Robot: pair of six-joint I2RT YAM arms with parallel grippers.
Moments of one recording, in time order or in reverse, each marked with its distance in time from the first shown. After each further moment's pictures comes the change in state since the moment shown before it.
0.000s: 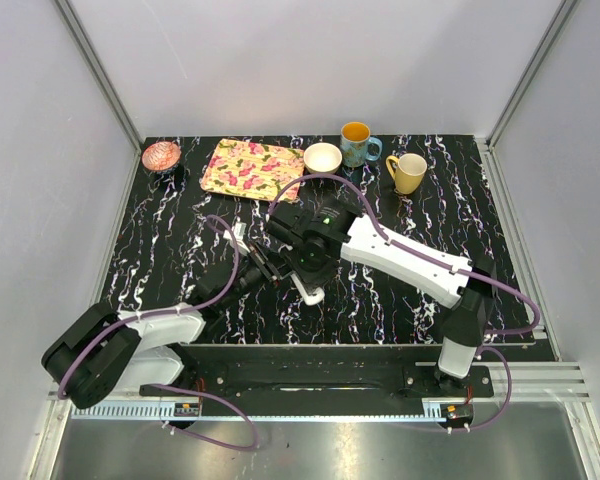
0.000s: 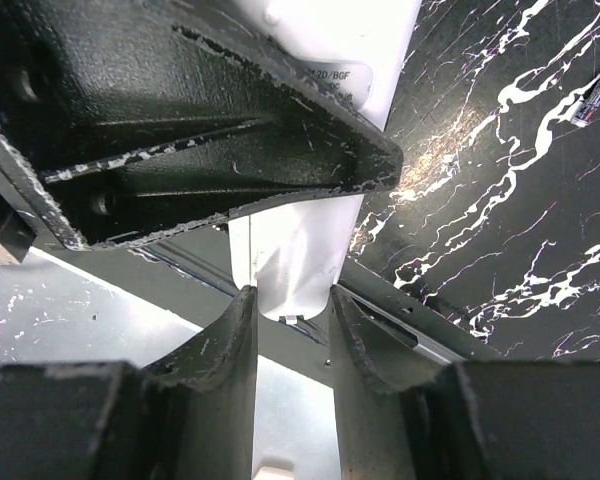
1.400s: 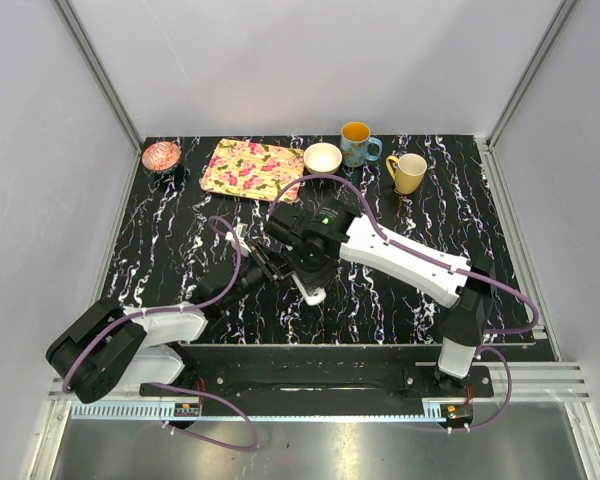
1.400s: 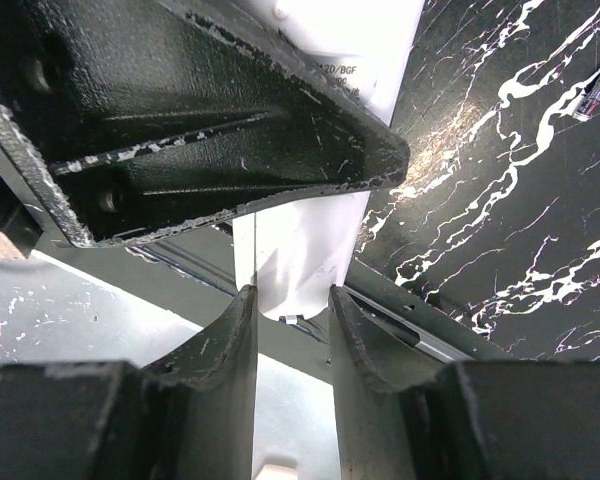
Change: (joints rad) left arm -0.001 0.041 0.001 0.023 0.006 -0.069; right arm 0.000 0.008 0.000 -0.005 0.005 0.011
